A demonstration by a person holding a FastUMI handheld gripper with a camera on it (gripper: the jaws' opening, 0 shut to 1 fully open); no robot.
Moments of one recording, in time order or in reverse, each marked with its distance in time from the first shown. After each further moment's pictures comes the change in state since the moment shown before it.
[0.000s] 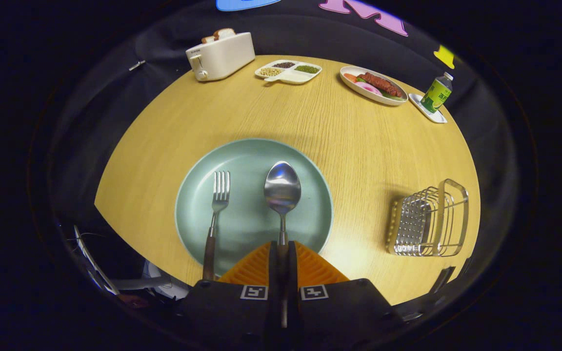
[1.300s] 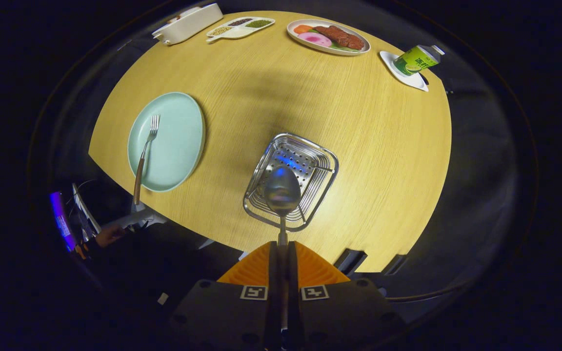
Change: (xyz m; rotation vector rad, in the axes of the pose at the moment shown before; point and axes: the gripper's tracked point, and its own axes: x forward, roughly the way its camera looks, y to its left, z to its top) arm -0.082 -0.199 -0.033 -0.132 0.524 -0.036
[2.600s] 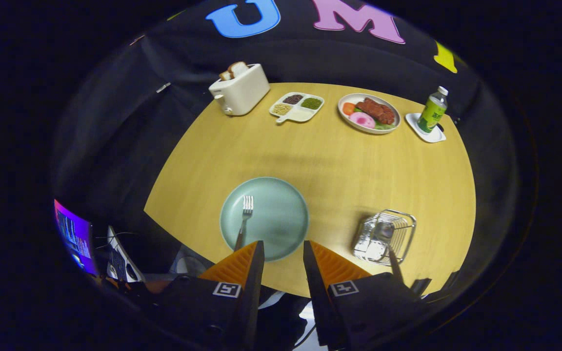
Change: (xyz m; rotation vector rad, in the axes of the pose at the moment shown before) arm -0.068 0.174 0.076 0.064 -0.578 0.234
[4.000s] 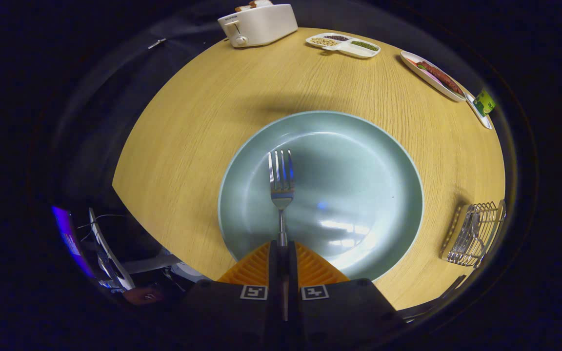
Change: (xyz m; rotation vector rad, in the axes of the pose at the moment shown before) arm 0.154 0.058 -0.072 -0.038 0.262 -0.042
